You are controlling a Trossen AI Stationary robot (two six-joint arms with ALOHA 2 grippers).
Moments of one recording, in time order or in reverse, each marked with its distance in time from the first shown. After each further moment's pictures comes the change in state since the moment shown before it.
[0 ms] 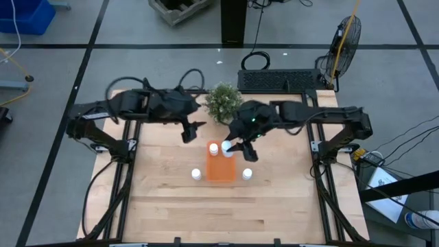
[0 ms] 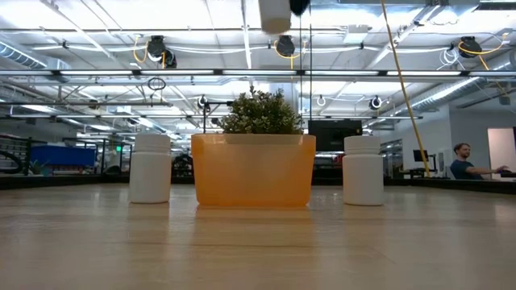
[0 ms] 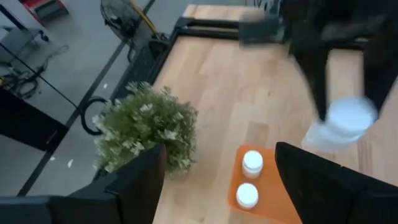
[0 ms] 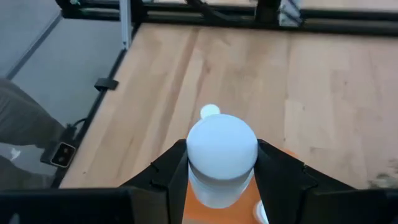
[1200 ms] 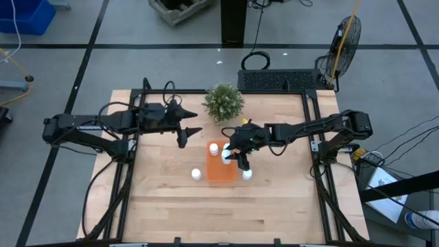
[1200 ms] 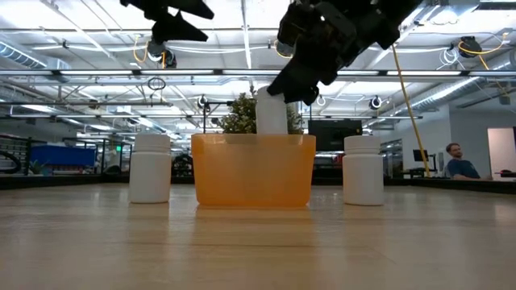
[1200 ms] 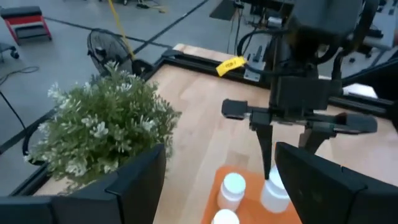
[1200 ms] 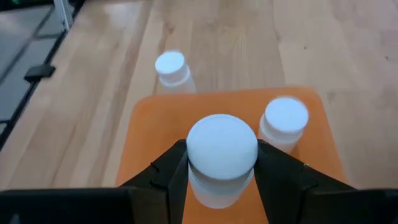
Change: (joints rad) left arm 0.075 -0.375 -0.828 0.774 0.135 -0.087; right arm -0.002 0.000 -0.647 0.712 0.081 0.164
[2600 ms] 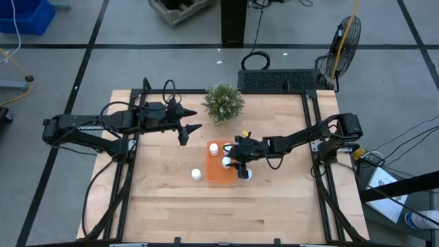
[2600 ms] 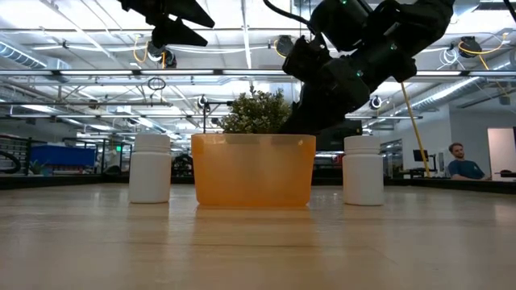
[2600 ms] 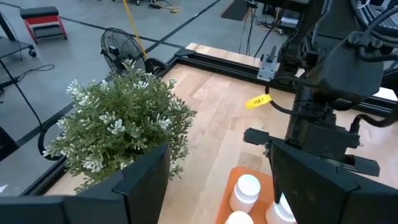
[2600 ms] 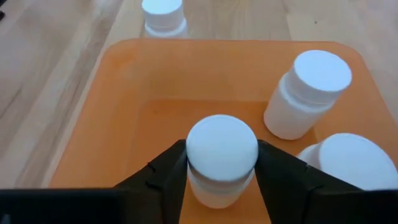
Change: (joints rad) left arm 0.024 0.001 -0.013 0.010 -0.026 0.002; right arm 0.085 0.123 -0.160 0.285 0.155 -0.064
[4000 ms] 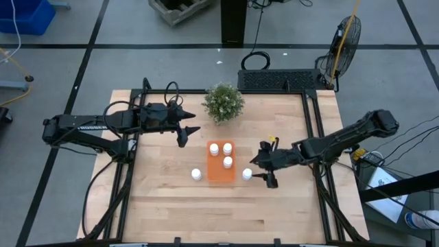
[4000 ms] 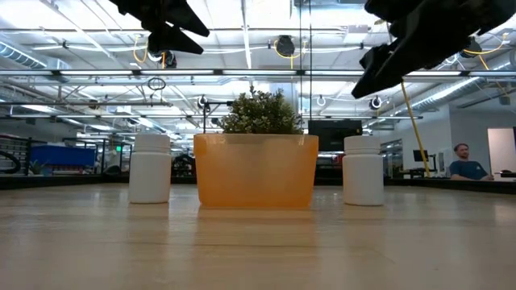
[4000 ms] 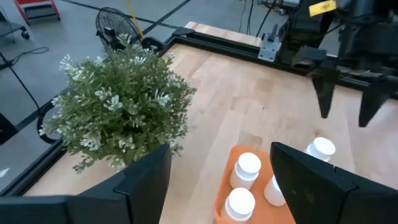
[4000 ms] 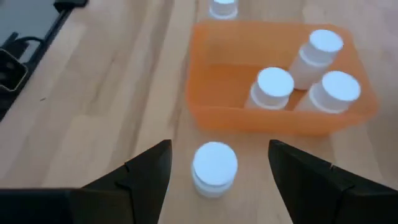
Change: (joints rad) left arm 0.003 0.001 0.000 -0.077 0.024 -0.011; right arm 0.232 -0.487 -0.124 -0.424 0.154 0.123
